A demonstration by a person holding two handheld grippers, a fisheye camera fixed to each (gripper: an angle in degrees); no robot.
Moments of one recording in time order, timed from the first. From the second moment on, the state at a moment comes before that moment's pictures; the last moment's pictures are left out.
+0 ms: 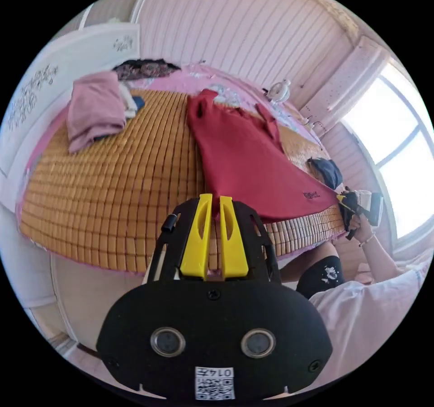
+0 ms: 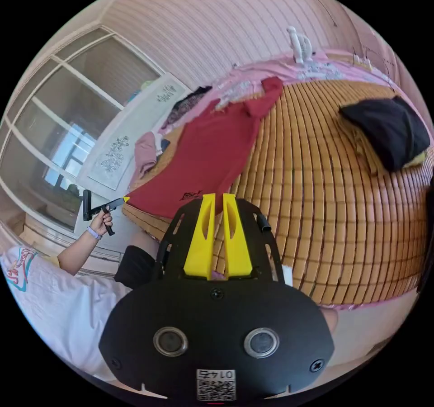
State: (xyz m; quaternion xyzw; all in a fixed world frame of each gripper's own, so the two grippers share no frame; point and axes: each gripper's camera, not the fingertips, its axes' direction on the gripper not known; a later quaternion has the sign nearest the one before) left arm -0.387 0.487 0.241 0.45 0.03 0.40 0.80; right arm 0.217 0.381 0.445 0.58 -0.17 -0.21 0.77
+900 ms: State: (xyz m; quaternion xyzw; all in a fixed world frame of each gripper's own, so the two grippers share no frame) left arm -0.434 0.377 0.304 0.40 0.03 0.33 0.86; right arm 0.131 0.345 0.540 0.46 0.01 -0.19 0.87
